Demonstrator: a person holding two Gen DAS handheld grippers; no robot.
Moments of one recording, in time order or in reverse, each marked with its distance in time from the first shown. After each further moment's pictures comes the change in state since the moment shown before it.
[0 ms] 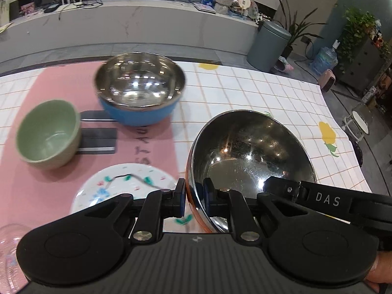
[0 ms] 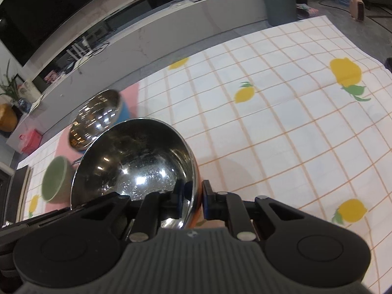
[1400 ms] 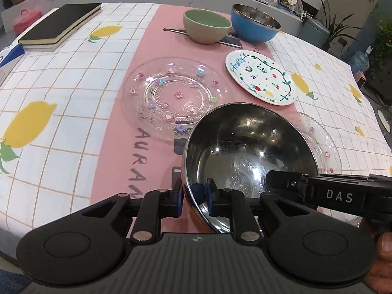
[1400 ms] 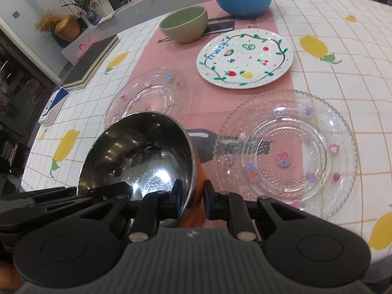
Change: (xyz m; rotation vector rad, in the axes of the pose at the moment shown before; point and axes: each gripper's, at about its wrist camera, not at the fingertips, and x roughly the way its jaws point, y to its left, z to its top) left arm -0.135 0.116 -0.192 -0.135 0.056 0.136; right arm -0.047 0.109 -0.208 -0.291 0.210 0.187
